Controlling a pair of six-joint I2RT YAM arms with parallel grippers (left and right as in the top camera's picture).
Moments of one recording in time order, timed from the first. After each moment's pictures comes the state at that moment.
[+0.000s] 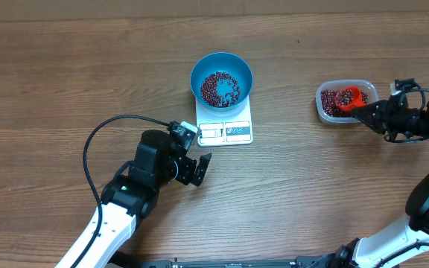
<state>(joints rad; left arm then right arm) -0.42 1.11 0.58 -0.21 0.16 0.00 -0.55 1.89 1.35 -1.06 -1.00 -0.17</state>
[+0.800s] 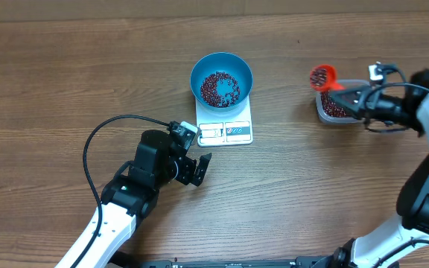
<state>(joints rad) -0.42 1.11 0.58 -0.21 0.16 0.01 -0.38 1.89 1.35 -0.97 -1.31 -0.17</state>
